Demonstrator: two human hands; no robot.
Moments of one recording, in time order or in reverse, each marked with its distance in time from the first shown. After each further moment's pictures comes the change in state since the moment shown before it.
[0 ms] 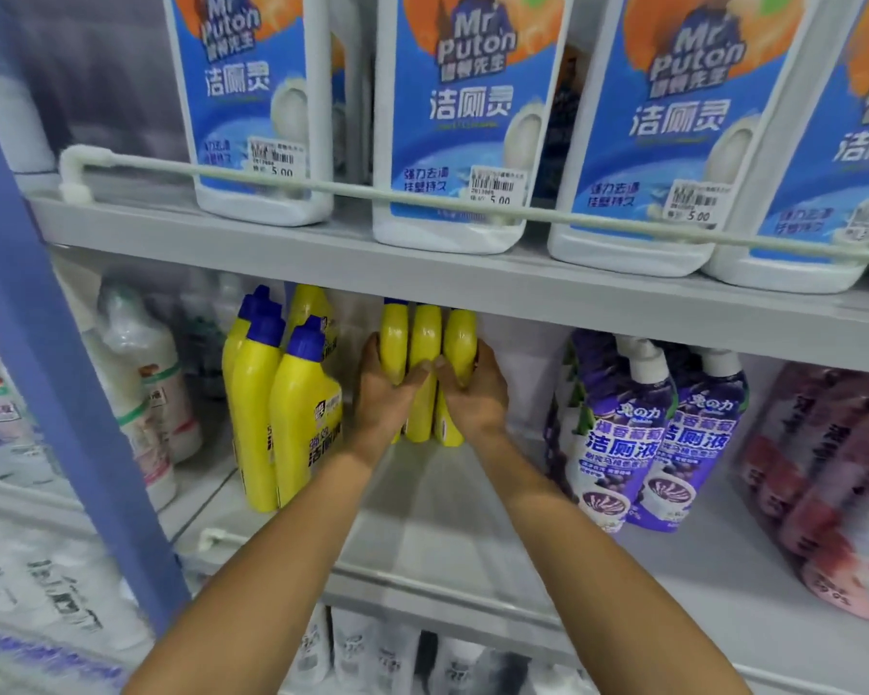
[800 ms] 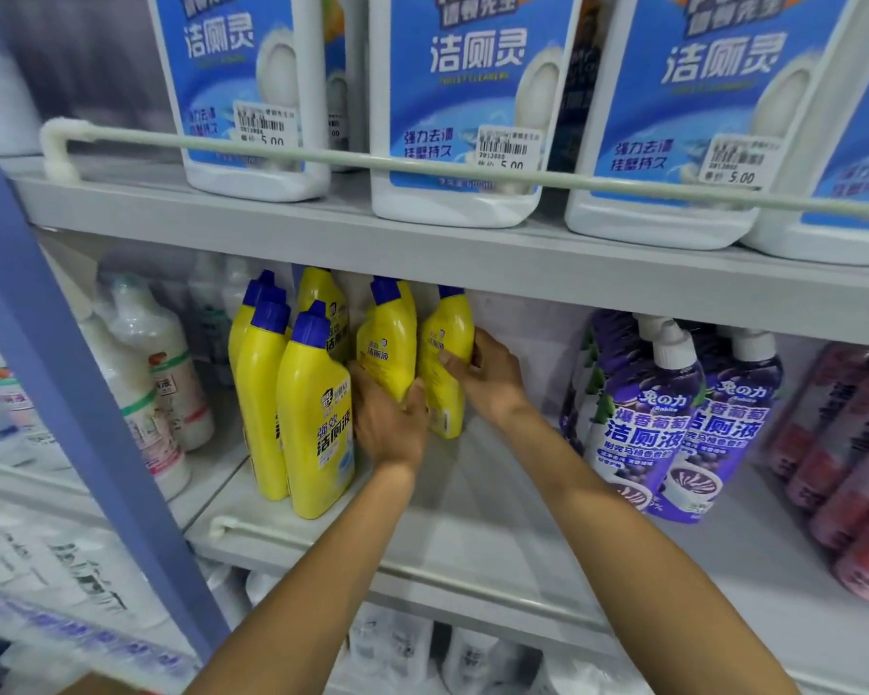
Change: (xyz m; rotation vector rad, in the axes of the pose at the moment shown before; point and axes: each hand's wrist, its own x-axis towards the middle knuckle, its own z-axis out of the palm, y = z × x) left_hand -0.042 -0.017 0.003 0.352 0.279 -0.080; right_hand 0.018 0.010 -0.006 0.092 -0.255 -0.068
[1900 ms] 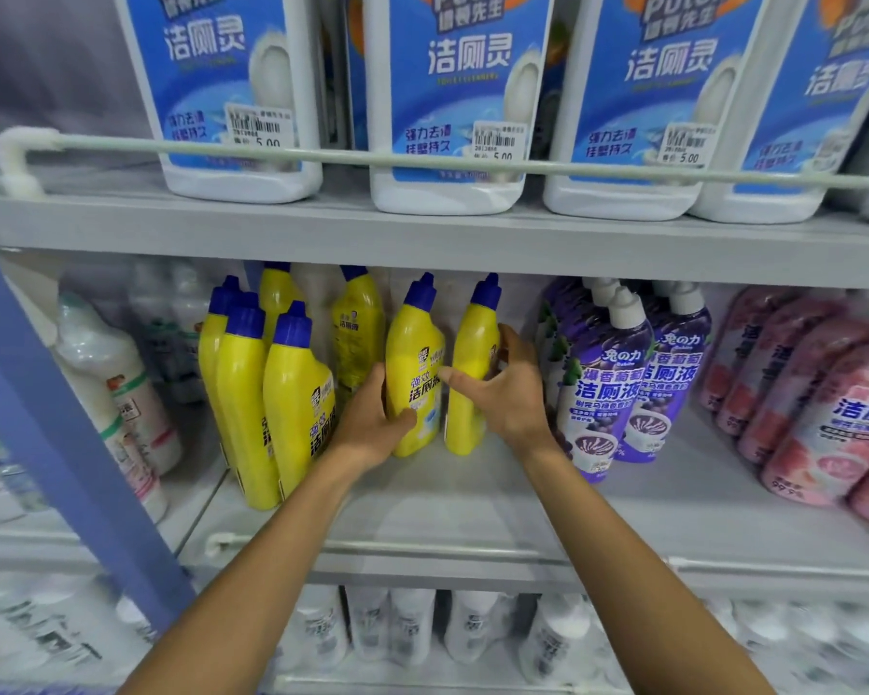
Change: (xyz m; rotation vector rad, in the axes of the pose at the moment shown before) left_hand 0.019 -0.016 -0.039 -0.150 -0.787 0.158; right_hand -0.062 0.012 -0.023 -0.028 0.376 -0.067
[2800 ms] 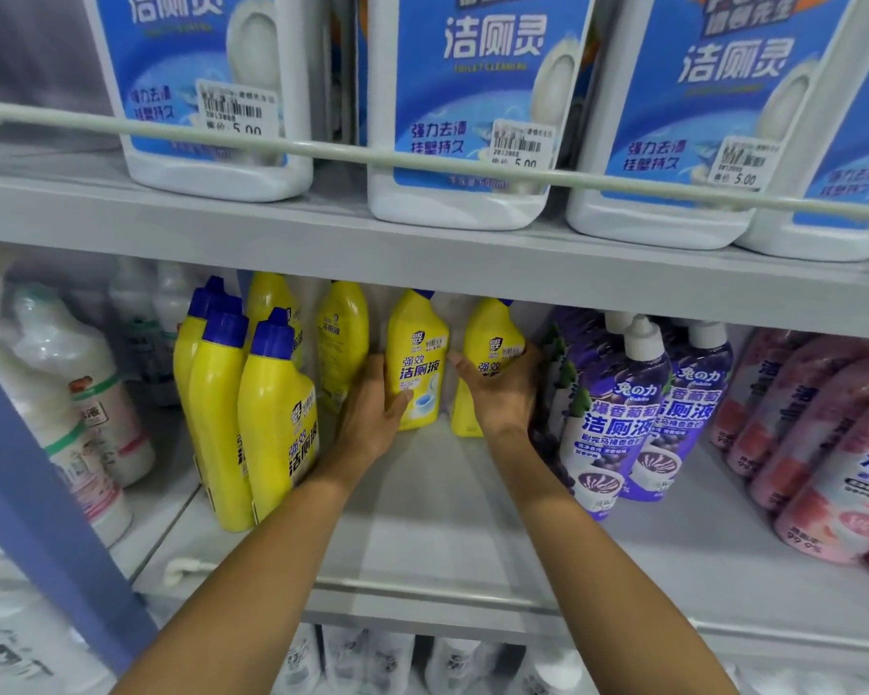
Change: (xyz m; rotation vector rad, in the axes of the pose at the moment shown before) left_hand 0.065 -0.035 0.024 0.174 0.201 0.123; right_hand 0.043 0.021 0.030 0.018 0.218 0.277
